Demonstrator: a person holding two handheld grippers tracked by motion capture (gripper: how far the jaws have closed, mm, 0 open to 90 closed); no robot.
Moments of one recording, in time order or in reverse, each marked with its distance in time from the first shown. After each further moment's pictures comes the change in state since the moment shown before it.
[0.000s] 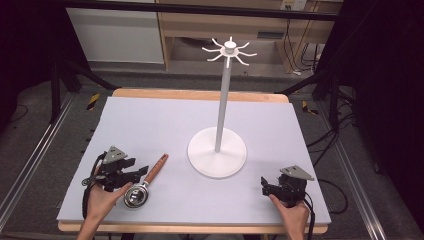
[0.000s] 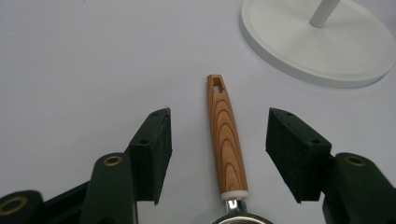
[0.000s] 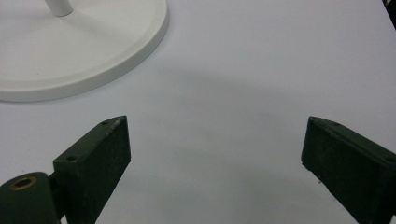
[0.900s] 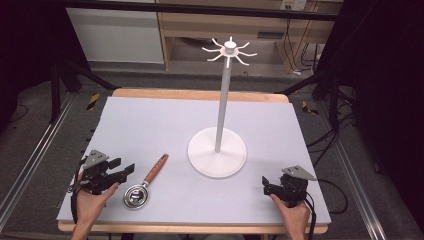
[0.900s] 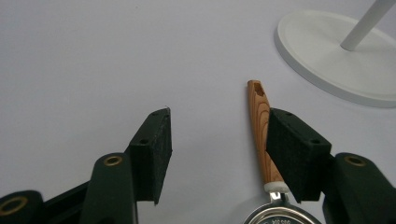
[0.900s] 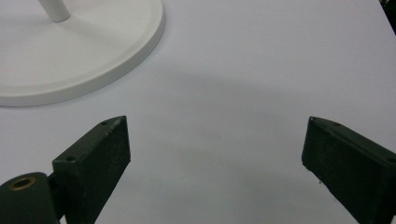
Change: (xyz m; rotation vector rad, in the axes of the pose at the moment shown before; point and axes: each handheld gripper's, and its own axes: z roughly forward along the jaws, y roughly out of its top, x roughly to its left) left arm 0.027 -0.024 -0.018 -0.097 0.064 -0.098; right arm -0.004 -0.001 0.000 -0.008 0.006 0.020
